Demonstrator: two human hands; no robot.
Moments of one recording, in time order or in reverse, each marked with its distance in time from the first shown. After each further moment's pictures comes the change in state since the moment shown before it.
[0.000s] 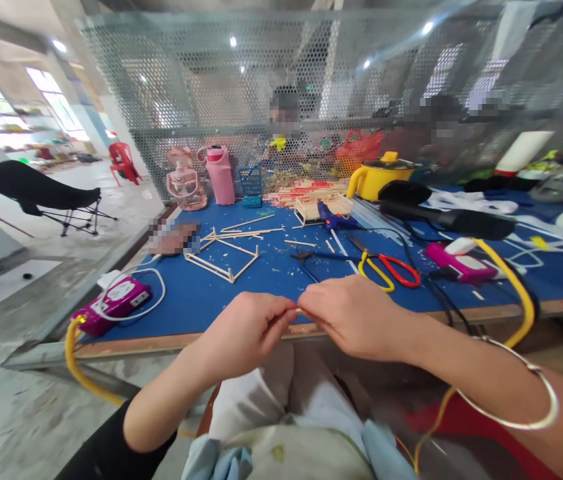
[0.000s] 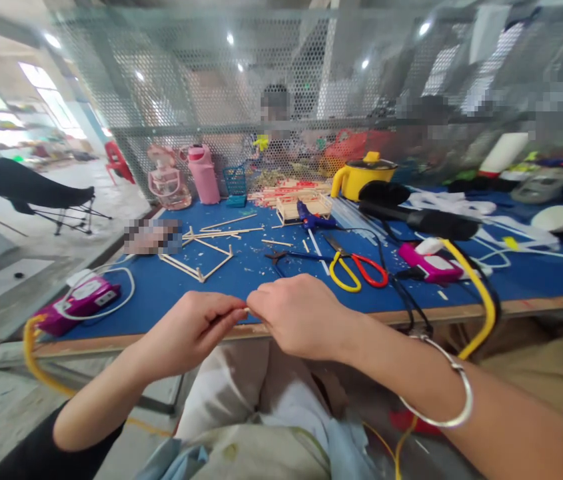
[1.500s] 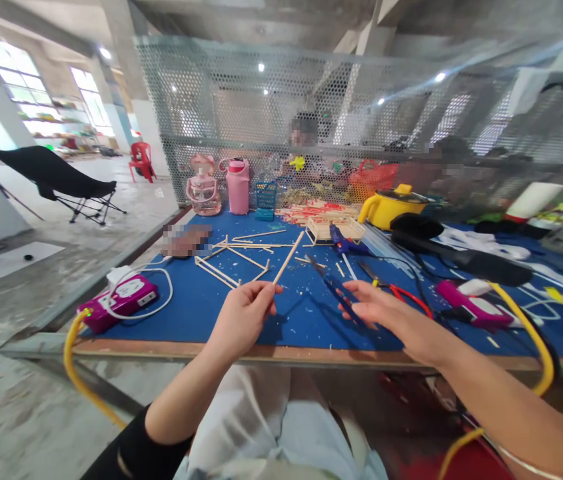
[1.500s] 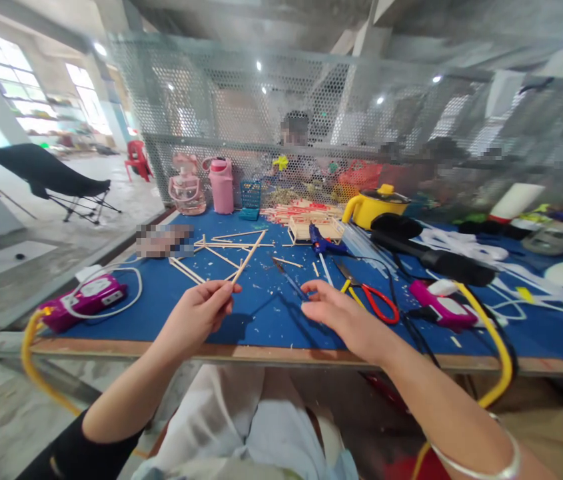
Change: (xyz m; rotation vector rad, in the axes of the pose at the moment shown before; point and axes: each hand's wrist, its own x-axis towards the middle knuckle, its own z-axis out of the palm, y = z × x) left_hand 0.016 -0.042 0.021 -0.825 0.484 -0.477; right_hand -0.022 0.051 0.015 0.996 0.038 0.653
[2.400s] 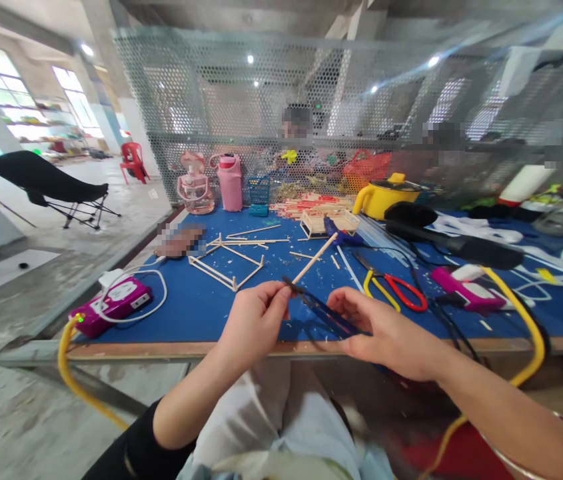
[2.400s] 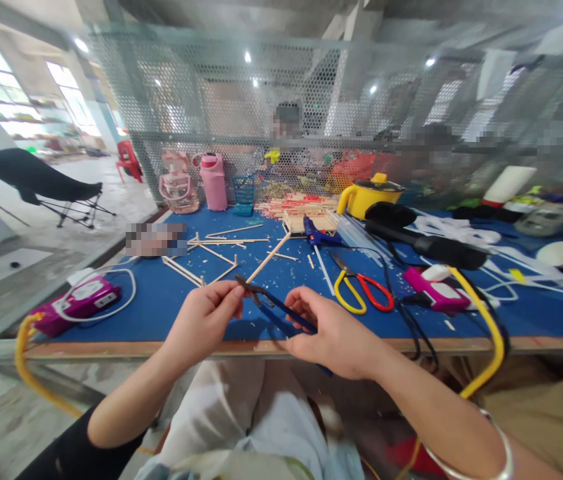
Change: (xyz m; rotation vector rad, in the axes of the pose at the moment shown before) left_hand -0.012 0.016 0.018 0.378 -0.056 0.240; right_hand -0.020 -0.014 0.025 -0.037 -0.095 -0.111
